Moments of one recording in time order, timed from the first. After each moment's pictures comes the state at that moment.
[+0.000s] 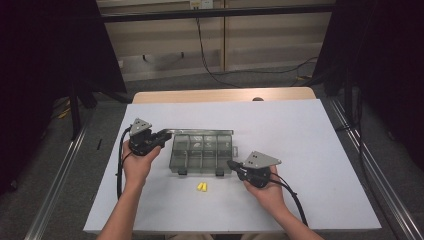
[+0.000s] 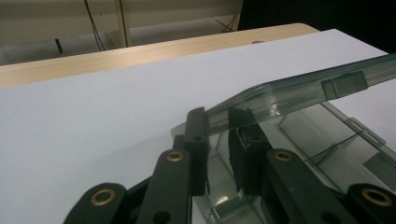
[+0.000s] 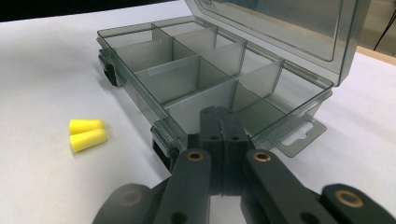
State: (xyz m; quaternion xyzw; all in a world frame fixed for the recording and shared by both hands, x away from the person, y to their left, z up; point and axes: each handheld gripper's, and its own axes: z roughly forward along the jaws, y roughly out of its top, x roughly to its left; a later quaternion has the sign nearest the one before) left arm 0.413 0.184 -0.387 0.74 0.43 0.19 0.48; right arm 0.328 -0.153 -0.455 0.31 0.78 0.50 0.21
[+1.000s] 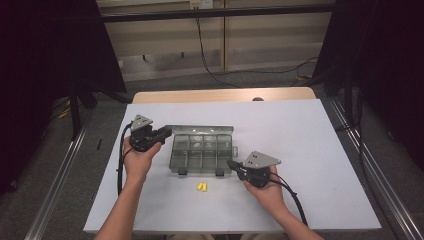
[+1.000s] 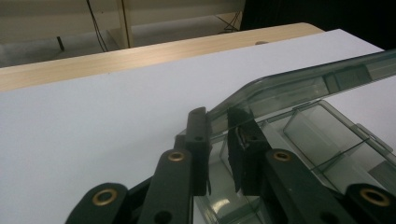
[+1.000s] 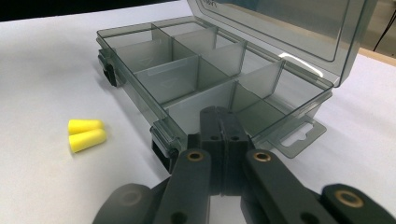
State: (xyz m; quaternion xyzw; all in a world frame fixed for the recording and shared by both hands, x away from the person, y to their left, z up) left arm 0.423 0.182 -0.382 0.74 0.43 0.19 0.47; right arm 0.329 -0.153 -0.455 0.31 0.78 0.50 0.21
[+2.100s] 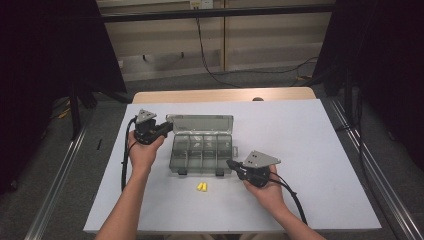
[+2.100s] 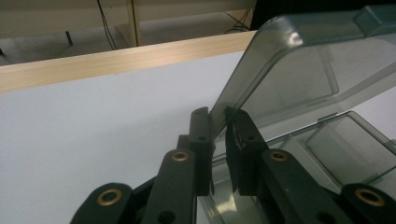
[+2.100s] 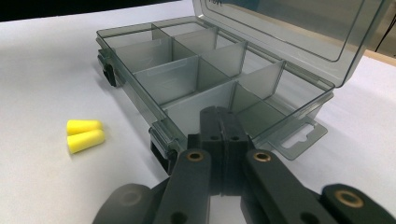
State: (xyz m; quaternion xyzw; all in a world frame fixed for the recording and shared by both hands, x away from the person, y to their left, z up) left arm 0.448 0.175 -0.391 0.74 0.45 0.20 0.46; right arm 0.331 -0.153 -0.456 0.31 0.78 0.50 0.21
